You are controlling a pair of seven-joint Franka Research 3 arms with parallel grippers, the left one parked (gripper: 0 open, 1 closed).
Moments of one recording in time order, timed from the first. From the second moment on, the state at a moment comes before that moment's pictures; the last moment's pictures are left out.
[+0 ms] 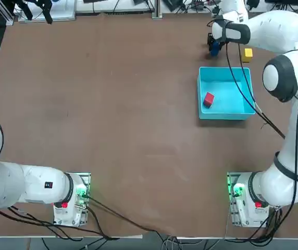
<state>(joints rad) 0.20 0.70 -0.01 -1.52 -0.10 2.25 0.30</state>
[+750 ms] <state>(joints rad) 0.23 0.22 0.01 -1.92 -0.09 2.03 0.31</state>
